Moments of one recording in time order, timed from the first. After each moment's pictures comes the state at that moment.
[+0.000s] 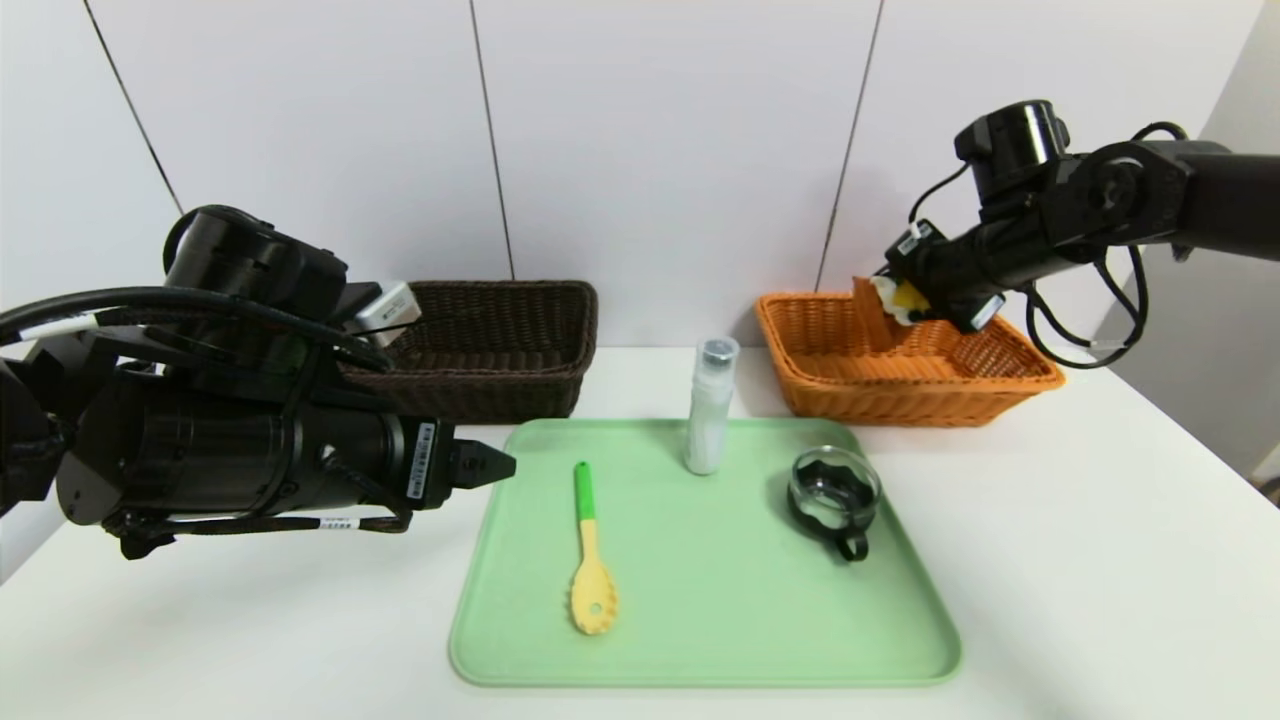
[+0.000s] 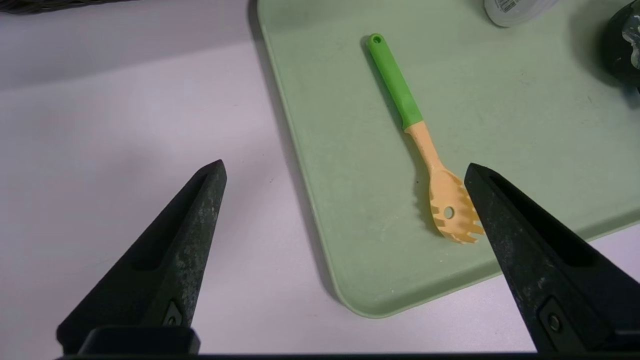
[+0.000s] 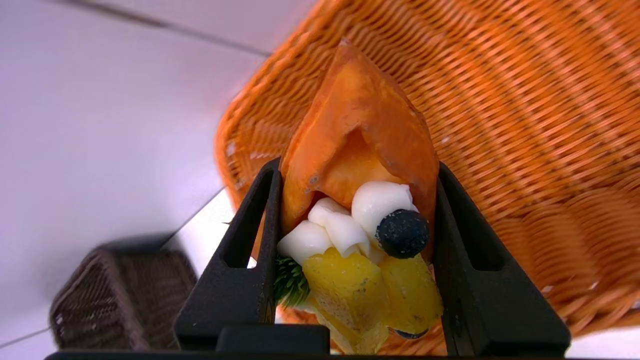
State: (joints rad) left arm -0.52 1.49 -1.02 0.21 0.05 -0.28; right arm 0.14 2.13 -1.96 0.50 -0.01 0.89
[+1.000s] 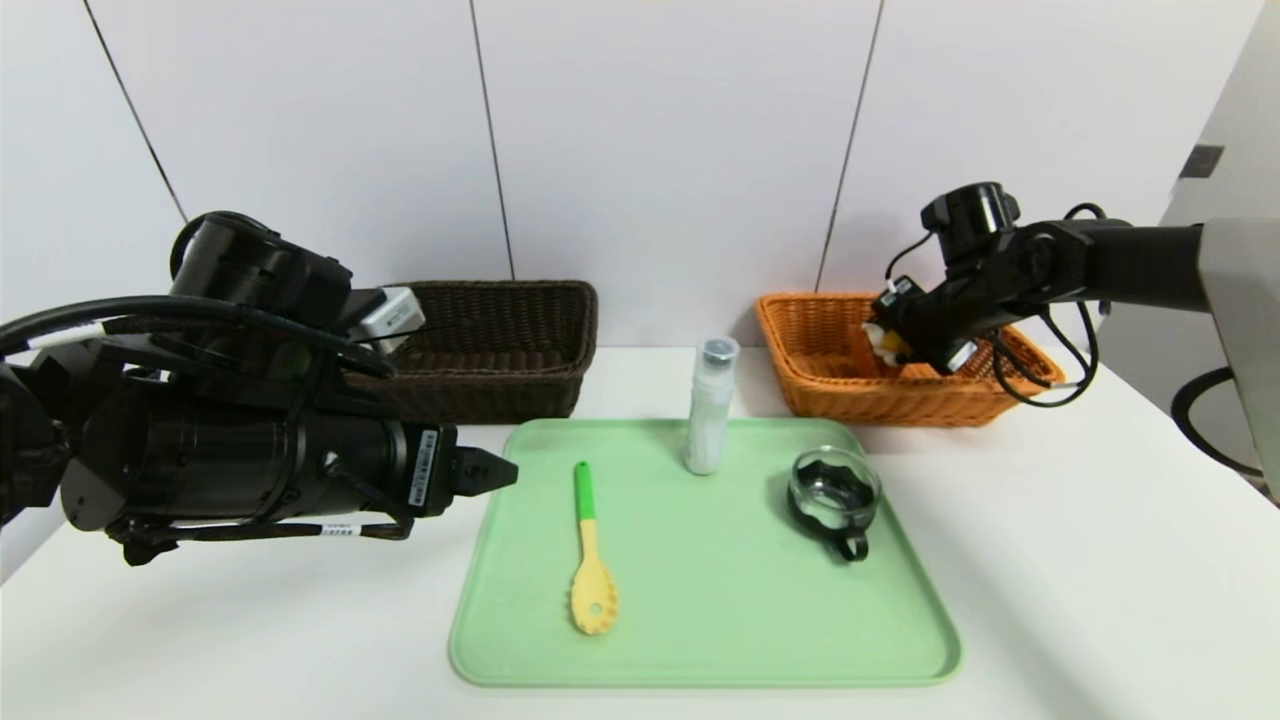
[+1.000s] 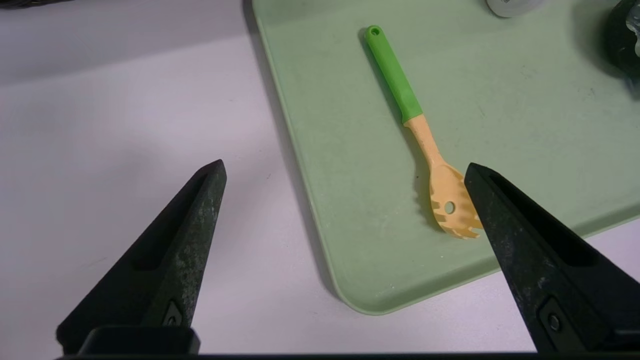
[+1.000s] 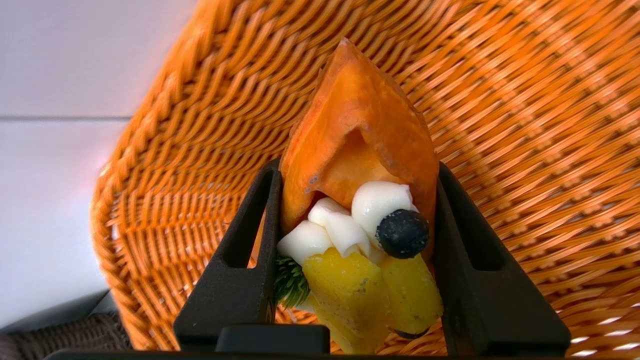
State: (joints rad) left arm -0.52 1.49 -1.01 0.21 0.05 -0.28; right arm 0.09 2.28 -1.96 0.41 -0.01 0.89
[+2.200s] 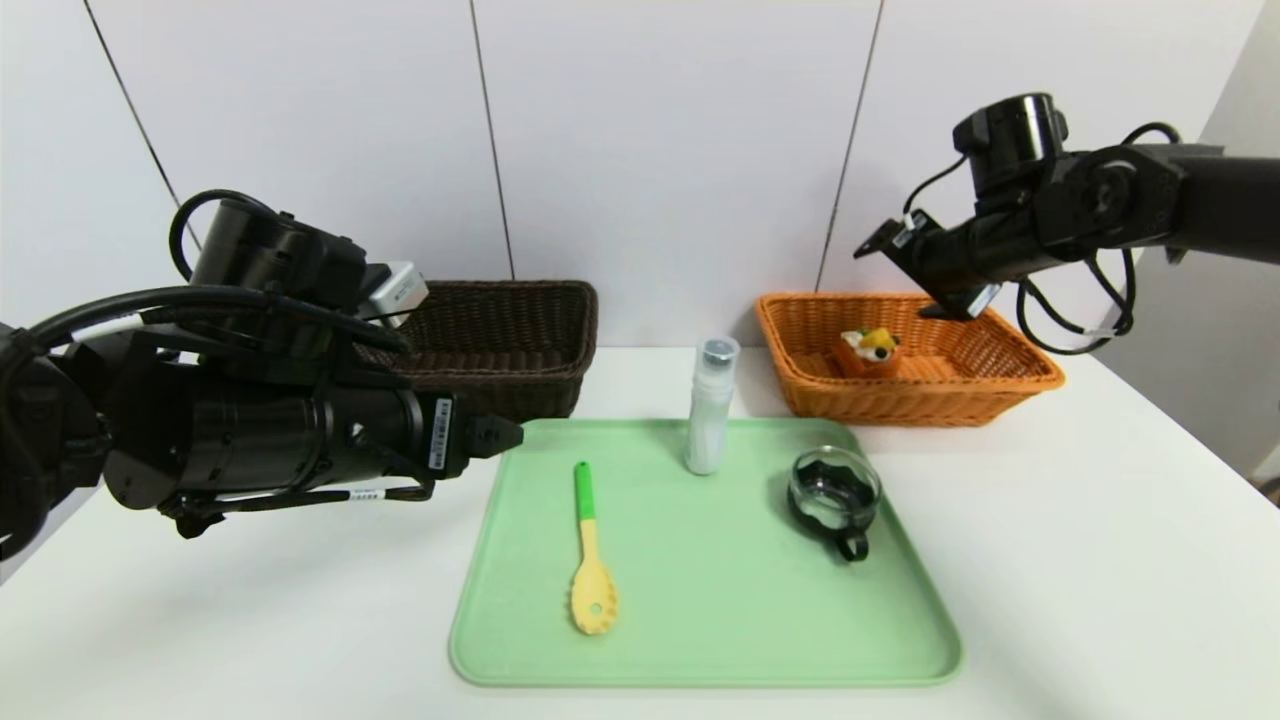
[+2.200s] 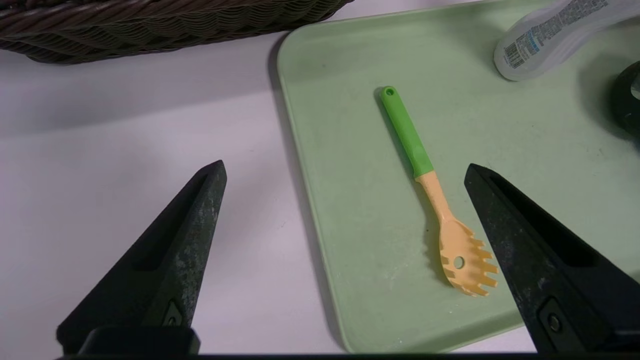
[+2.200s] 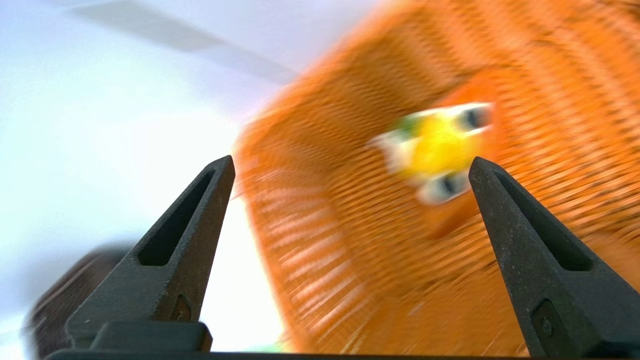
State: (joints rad) left arm -0.52 1.53 -1.03 0.11 0.12 -0.28; right arm 0.17 2.09 -1.95 0.42 -0.05 0.81
